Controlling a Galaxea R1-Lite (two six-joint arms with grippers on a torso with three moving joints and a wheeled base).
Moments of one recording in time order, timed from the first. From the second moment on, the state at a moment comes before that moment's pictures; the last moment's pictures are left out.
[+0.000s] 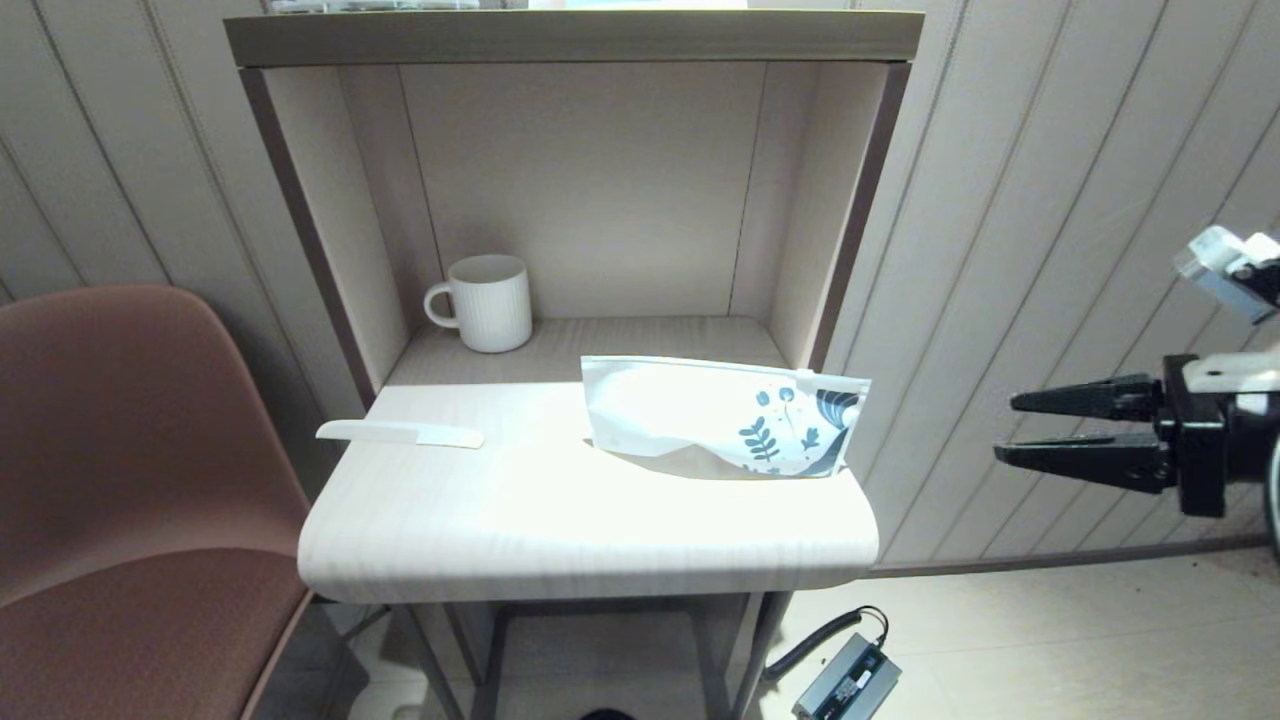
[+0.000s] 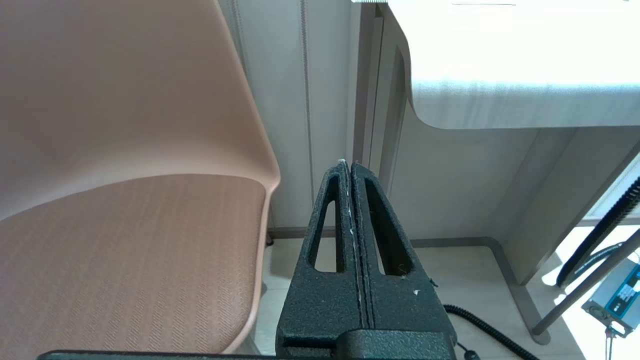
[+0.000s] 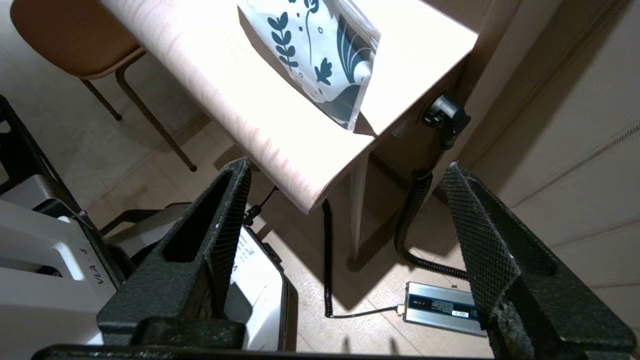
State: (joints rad) left arm 0.00 0.00 0.00 0.00 -0.01 0.03; right arm -0.13 1.34 -1.03 0.24 0.85 -0.46
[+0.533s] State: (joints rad) left arm 0.00 0.00 0.00 0.00 -0.01 0.03; right arm -0.06 1.36 -0.97 0.15 0.85 -0.45
